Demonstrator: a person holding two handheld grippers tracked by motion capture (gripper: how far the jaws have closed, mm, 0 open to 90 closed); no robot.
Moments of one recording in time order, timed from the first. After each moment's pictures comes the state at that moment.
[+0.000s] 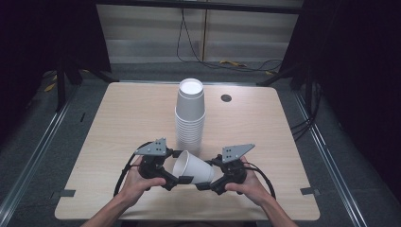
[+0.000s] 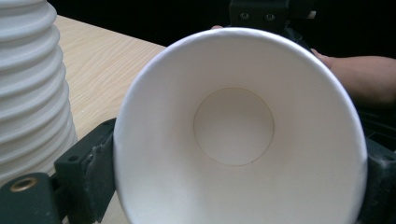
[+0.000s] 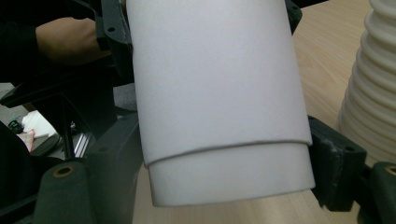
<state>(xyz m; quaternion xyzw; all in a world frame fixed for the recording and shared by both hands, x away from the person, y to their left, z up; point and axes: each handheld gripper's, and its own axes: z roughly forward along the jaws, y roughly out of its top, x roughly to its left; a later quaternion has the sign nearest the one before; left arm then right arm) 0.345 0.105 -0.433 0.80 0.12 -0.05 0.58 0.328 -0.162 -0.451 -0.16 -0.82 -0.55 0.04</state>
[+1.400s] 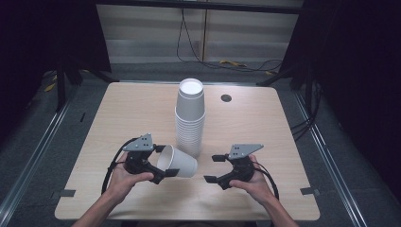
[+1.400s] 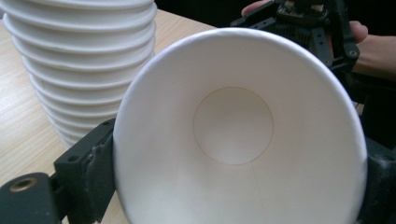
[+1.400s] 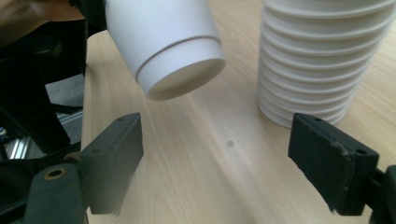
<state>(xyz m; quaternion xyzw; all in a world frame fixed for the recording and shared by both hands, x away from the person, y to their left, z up) 0.356 0.143 -0.430 0.82 0.18 0.01 0.54 0.328 -0.186 -0.450 -0.24 -0.83 -0.50 -0.04</state>
